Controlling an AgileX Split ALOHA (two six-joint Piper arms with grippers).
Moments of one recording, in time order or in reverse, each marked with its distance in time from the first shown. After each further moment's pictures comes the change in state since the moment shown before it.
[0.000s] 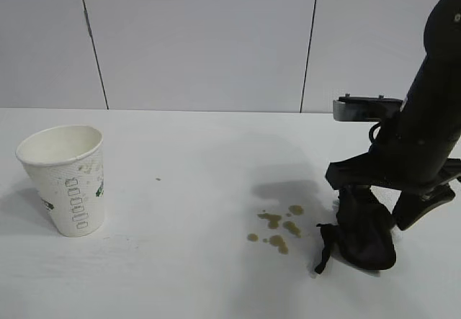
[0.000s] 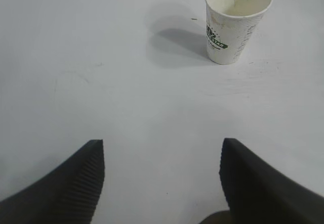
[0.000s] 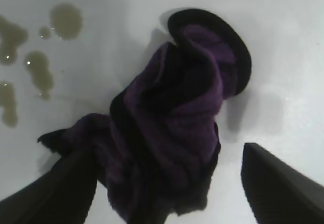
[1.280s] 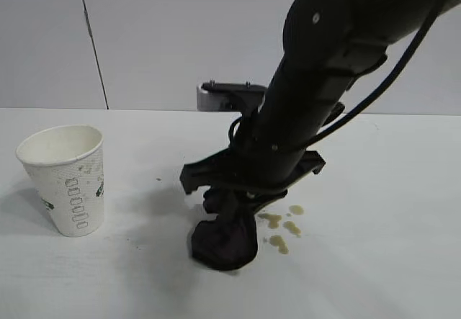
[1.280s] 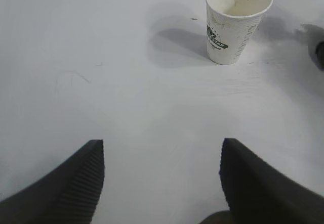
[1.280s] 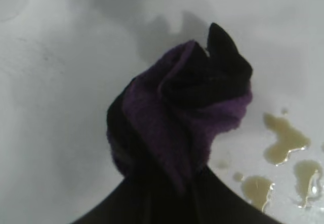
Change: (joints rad) left arm 0.000 0.000 0.000 0.001 0.000 0.000; right arm 0.377 0.103 -0.170 0.076 -0.125 0.049
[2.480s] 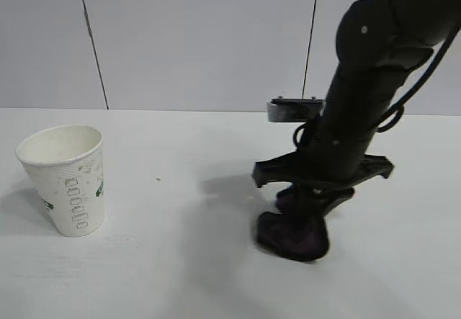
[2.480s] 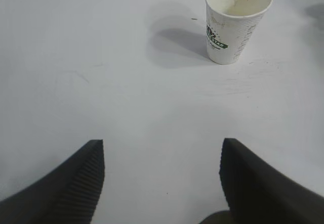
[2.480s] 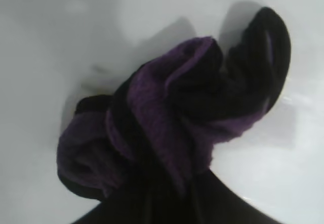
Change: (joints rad) left arm 0.000 0.000 0.000 0.000 0.000 0.000; right arm -0.137 -0.001 -0.008 -0.058 0.088 0.078
